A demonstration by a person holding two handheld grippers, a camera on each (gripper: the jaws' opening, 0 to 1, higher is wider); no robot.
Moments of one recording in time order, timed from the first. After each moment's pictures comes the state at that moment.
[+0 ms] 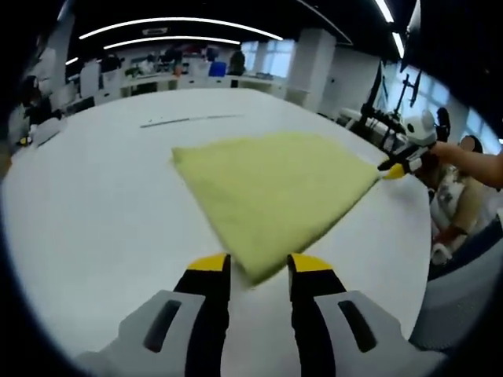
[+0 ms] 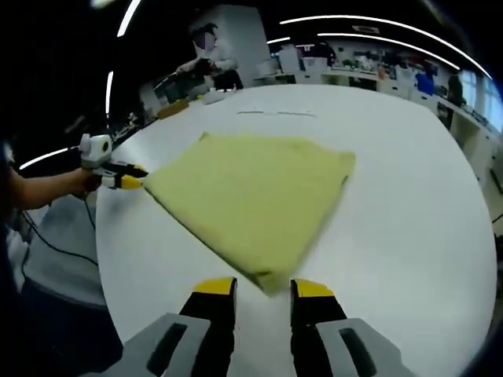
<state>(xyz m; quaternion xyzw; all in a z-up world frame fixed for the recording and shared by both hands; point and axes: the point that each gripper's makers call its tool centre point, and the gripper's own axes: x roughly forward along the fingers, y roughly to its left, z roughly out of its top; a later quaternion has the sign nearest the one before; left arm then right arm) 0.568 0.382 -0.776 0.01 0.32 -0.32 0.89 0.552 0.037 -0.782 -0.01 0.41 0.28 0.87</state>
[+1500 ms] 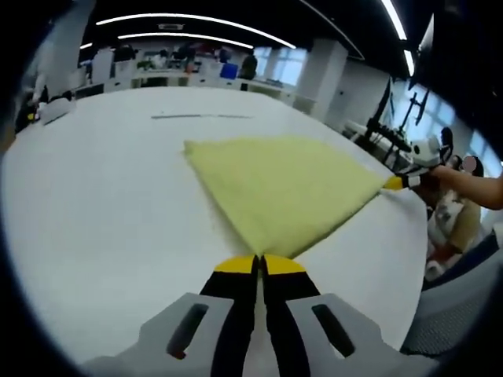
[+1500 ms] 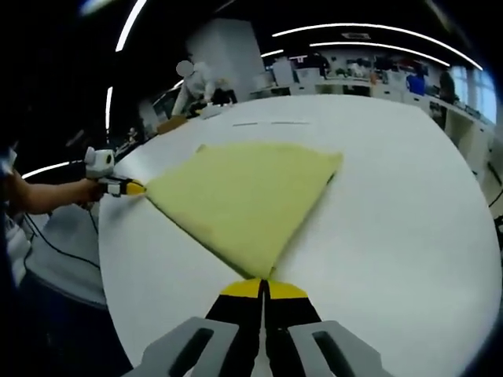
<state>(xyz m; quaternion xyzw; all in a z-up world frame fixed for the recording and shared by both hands) 0.564 0.390 -0.778 -0.02 0.32 -0.30 0.90 0.543 0.034 -0.776 0.02 0.38 0.28 0.88</state>
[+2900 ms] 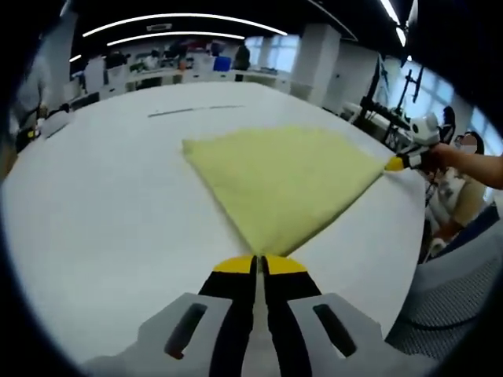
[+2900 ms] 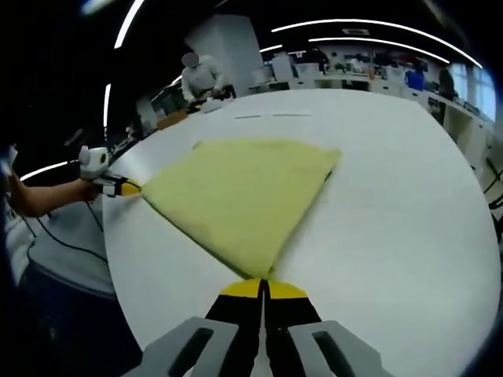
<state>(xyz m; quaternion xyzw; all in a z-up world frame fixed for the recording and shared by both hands) 0.525 0.394 -0.778 0.01 0.33 -0.30 0.89 0.520 0.020 -0.782 0.03 0.39 0.27 0.88</state>
